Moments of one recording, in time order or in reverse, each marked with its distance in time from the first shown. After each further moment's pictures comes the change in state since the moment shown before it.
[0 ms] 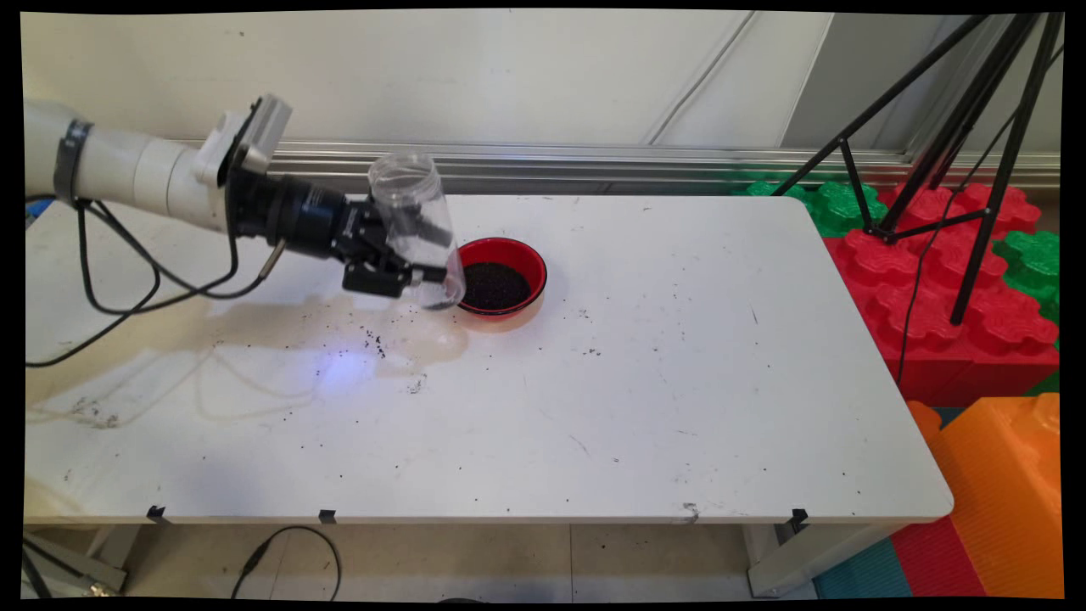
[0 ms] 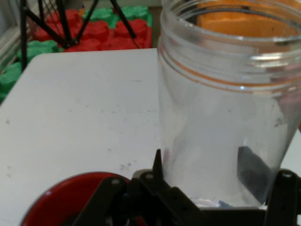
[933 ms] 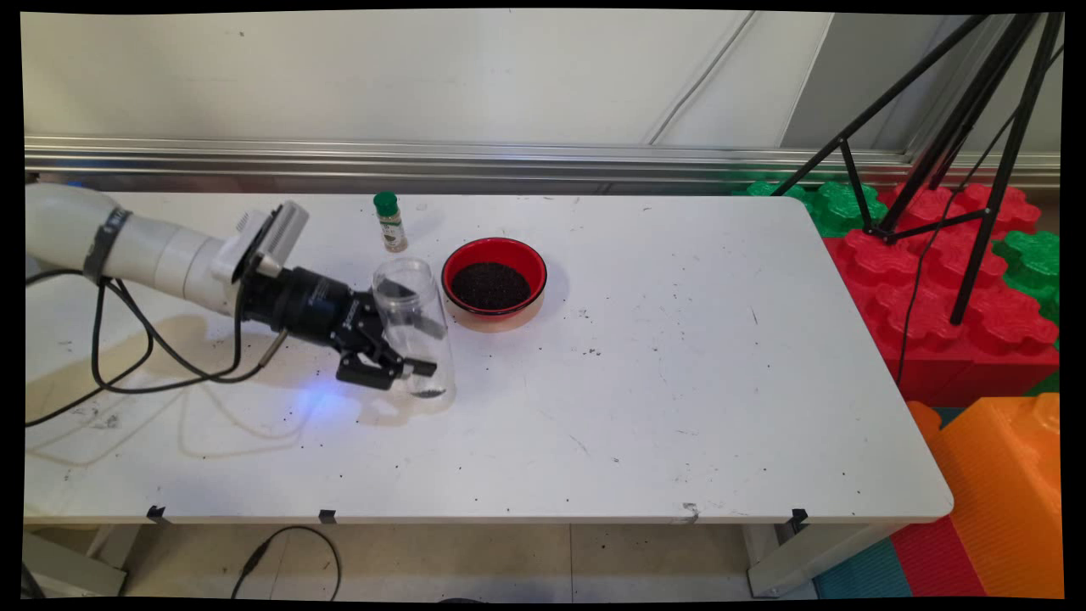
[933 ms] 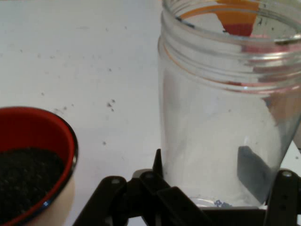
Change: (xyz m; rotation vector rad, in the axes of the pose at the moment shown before) arm -0.075 0.037 0.023 -0.101 -0.056 -0.031
